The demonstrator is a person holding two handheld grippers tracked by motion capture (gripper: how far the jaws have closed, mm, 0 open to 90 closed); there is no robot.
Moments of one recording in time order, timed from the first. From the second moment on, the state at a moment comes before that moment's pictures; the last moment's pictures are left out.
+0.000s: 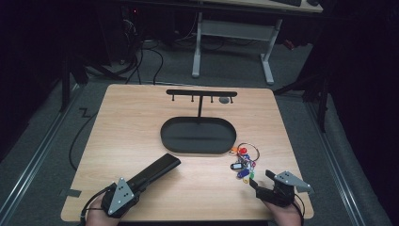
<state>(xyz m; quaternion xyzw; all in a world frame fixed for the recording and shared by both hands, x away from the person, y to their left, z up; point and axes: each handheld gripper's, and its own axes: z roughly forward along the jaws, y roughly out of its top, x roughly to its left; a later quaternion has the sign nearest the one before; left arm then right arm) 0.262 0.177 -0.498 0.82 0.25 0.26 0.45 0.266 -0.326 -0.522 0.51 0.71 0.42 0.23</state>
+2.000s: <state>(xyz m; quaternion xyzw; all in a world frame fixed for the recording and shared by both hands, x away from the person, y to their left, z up) 0.271 0.202 -0.492 0.75 0.31 0.16 0.55 0.267 -0.325 -0.525 0.51 0.71 0.43 0.21</state>
